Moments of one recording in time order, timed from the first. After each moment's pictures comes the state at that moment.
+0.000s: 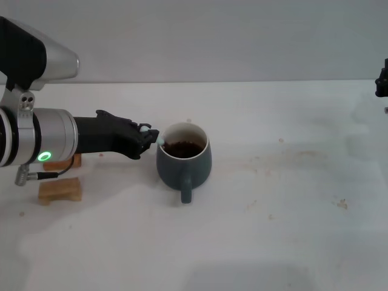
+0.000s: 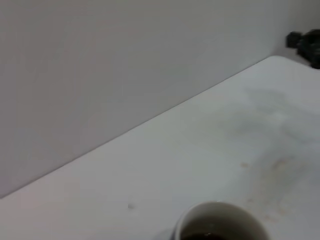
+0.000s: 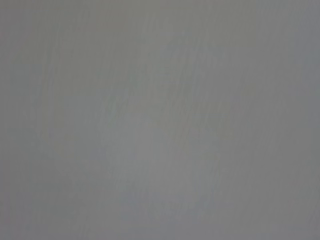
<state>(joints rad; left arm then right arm) -0.26 -2.06 -1.68 -1.50 2.19 -1.05 0.81 0.57 2.08 1.73 0.43 -2.92 -0.47 -0.24</state>
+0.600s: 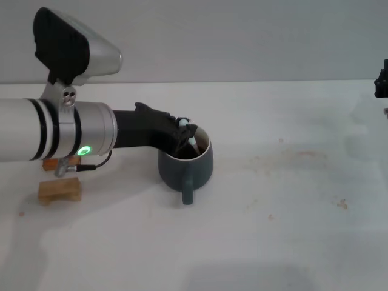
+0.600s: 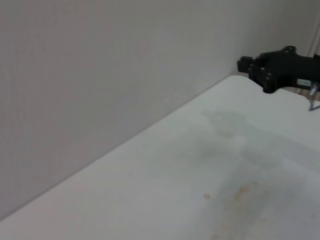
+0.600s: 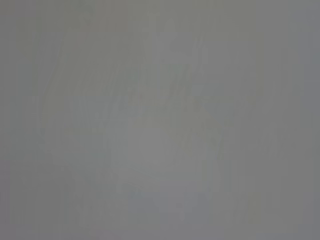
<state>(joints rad) -0.32 -2.06 -1.57 -1.47 2.14 -0.97 0.82 0.56 2.08 1.72 0.43 -2.92 -0.47 -0.24</state>
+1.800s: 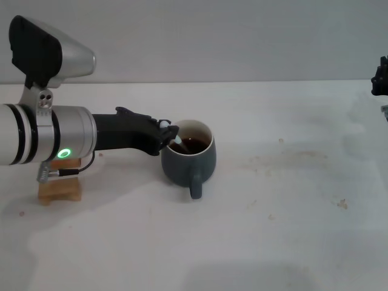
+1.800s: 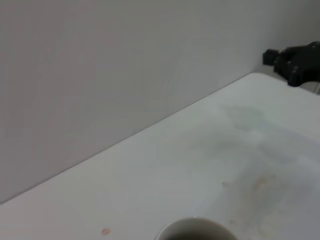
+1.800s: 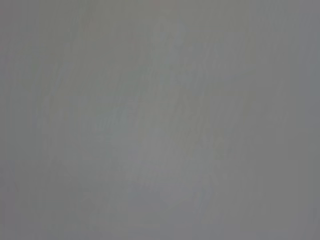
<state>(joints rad) -0.29 -2.06 -1.64 -1.43 2.10 -1.00 0.85 0.57 2.08 1.71 0.44 -2.91 -0.47 -0.23</state>
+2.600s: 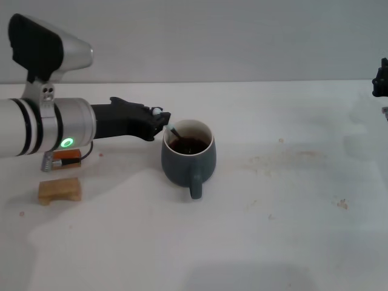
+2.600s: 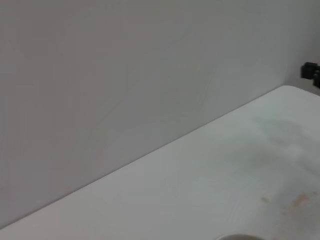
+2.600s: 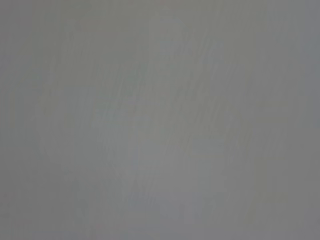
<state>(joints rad) -0.35 -2.06 -1.66 -1.30 2.07 -0.88 0.90 0.56 2.08 1.71 0.44 -2.91 -0.47 -0.23</state>
